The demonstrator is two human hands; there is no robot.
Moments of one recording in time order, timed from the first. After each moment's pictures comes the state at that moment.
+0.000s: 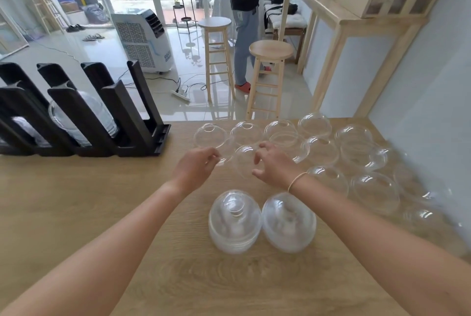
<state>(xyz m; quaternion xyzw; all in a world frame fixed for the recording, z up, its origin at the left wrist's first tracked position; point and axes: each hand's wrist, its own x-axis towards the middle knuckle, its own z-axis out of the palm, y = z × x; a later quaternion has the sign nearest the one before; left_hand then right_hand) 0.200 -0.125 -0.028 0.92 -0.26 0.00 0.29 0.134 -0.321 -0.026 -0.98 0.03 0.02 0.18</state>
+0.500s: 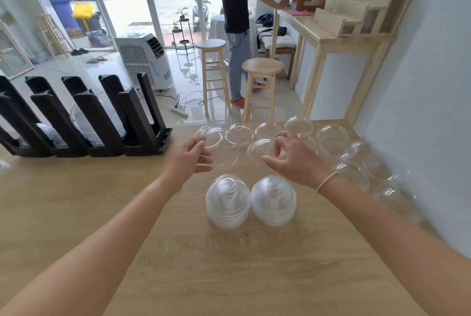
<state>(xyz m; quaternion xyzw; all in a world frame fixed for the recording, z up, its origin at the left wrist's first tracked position) 0.125 -0.111 0.033 0.72 -0.08 -0.15 0.67 0.032 -0.332 0.042 -0.95 0.06 -0.08 0.30</state>
